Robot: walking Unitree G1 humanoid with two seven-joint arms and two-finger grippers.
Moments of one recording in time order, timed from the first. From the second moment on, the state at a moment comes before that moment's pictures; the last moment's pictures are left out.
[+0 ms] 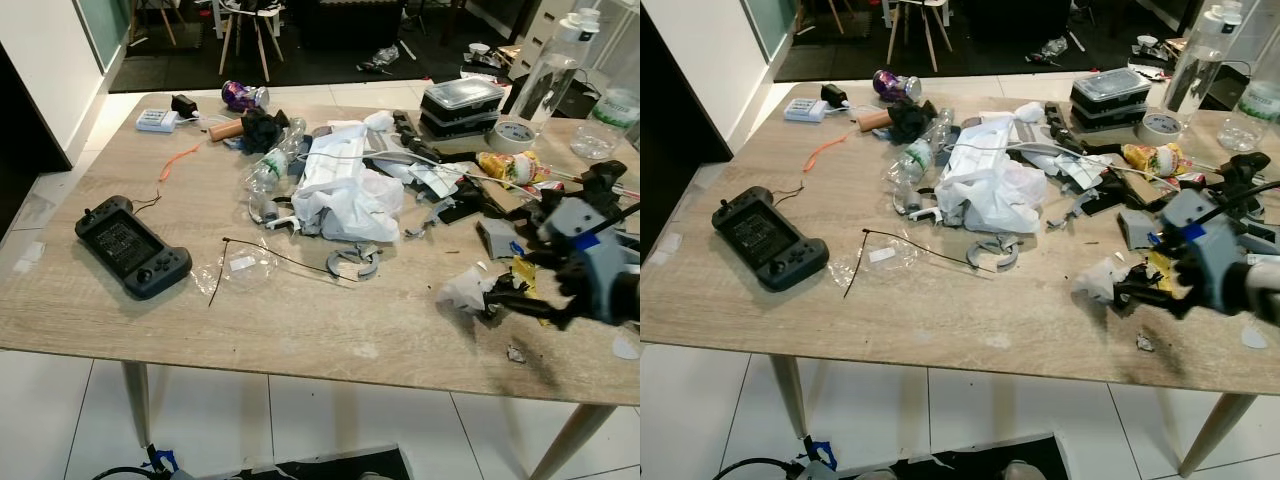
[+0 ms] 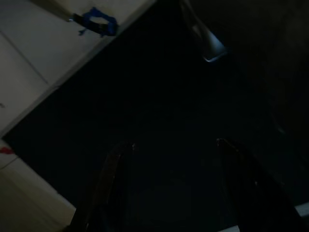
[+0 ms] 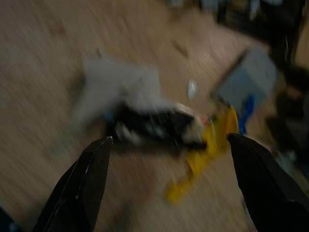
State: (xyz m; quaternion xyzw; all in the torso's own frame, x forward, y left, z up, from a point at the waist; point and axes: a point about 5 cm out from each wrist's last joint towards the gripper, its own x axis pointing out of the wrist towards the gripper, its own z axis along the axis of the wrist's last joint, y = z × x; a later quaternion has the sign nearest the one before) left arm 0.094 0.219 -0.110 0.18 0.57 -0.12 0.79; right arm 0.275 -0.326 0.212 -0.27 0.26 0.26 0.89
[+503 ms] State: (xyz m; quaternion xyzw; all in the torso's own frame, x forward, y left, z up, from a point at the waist) left arm 0.094 0.219 -0.110 0.18 0.57 -0.13 0.79; right arm 0.281 -0.329 0.169 -0.27 0.28 0.28 0.88
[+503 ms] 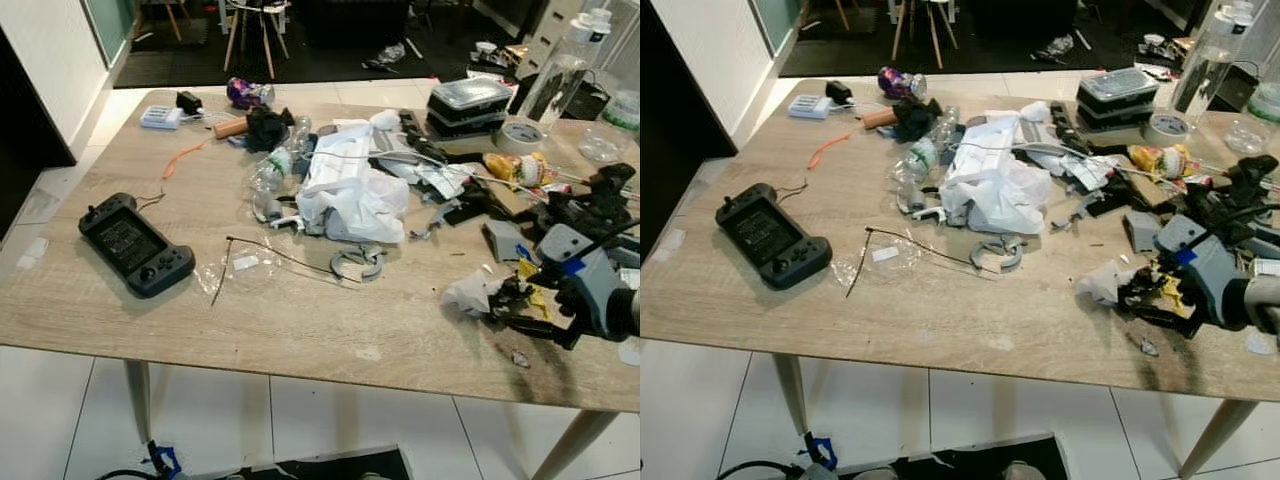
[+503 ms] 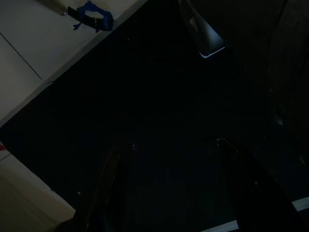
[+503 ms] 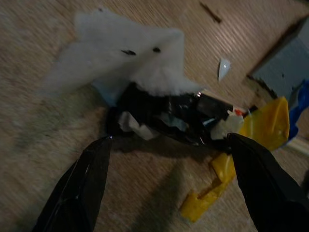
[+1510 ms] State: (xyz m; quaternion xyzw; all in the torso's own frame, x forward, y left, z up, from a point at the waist) left arm 0.089 0.220 -0.111 0.18 0.58 -0.13 0.79; right arm 0.293 -0.270 0.113 -0.15 0.17 0.32 0.92
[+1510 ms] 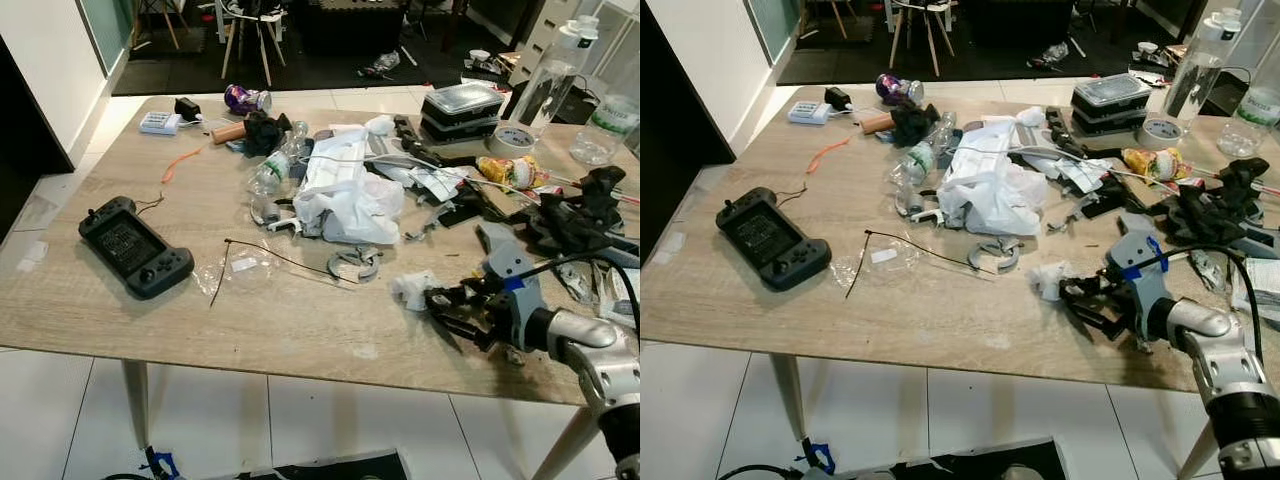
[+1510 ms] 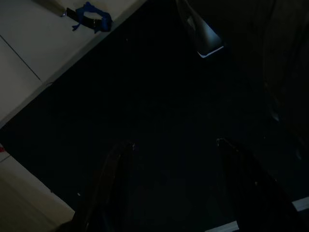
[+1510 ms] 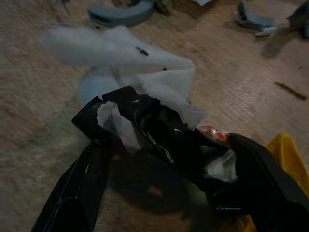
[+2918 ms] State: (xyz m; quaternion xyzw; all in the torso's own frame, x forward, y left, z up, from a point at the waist) left arm 0.092 0.220 -0.110 0.18 0.58 -0.13 0.79; right arm 0.302 -0.255 0.142 0.04 0.04 0.33 0.94
